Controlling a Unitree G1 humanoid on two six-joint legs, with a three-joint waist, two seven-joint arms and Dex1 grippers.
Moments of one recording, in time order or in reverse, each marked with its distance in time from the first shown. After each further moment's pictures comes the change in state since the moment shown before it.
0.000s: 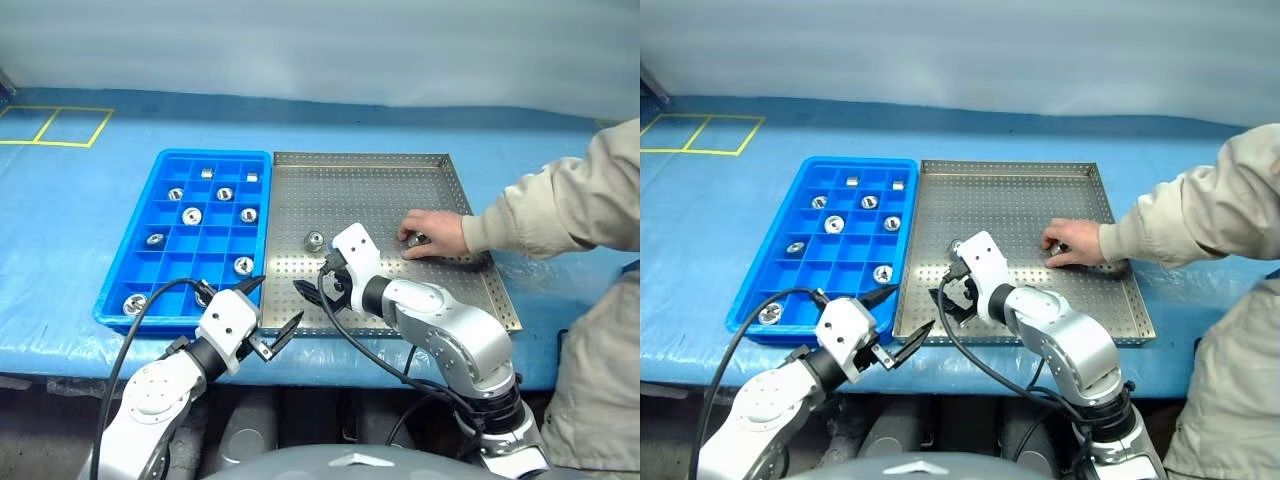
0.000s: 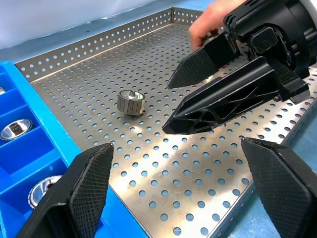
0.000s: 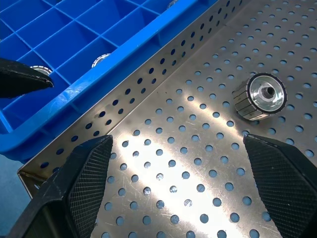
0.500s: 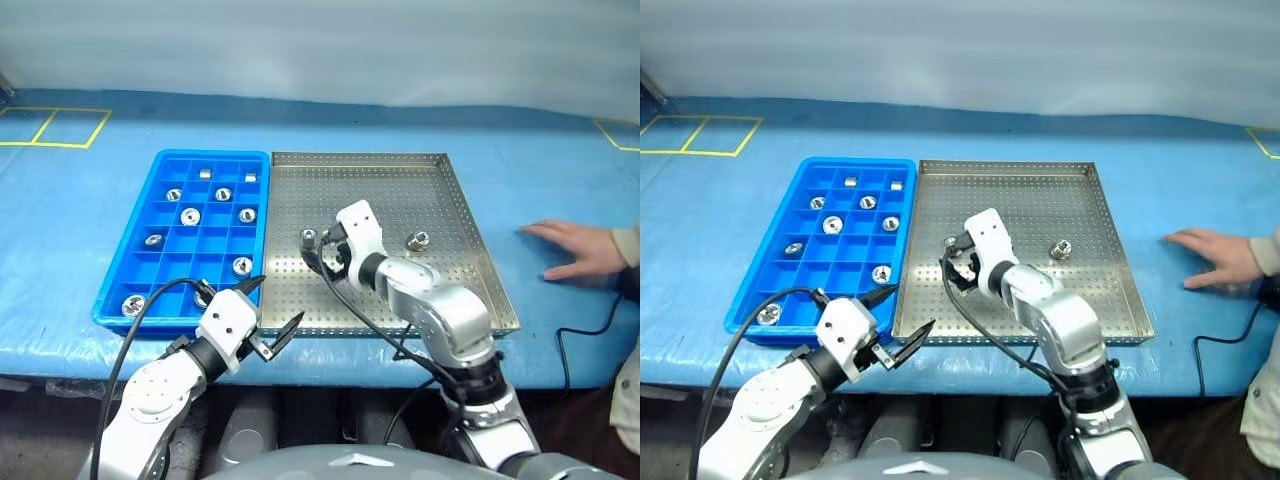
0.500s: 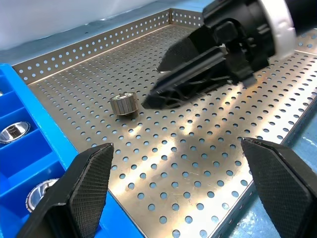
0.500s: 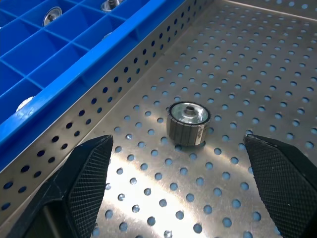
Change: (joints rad) left arm -0.001 0.002 0.001 0.001 0.000 0.000 -0.001; right arm -0.125 0.079 -0.047 0.258 -0.081 -0.166 -0.093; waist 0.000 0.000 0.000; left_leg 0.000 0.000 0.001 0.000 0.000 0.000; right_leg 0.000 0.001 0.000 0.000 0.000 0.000
